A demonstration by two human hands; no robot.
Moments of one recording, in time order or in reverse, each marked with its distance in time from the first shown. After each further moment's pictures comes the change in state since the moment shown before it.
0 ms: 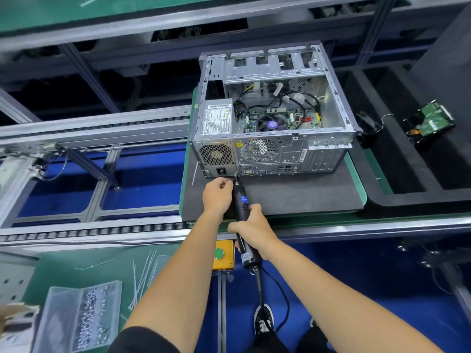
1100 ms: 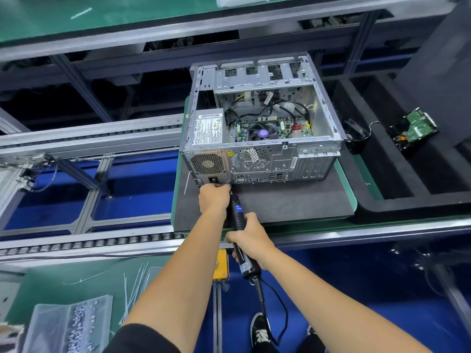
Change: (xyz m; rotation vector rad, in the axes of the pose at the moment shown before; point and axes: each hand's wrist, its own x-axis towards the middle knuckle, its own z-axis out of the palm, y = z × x) left_hand 0.010 0.025 0.016 -0.063 0.134 -0.270; right_hand -0.002 0.002 -0.010 -0.024 -0.013 0.005
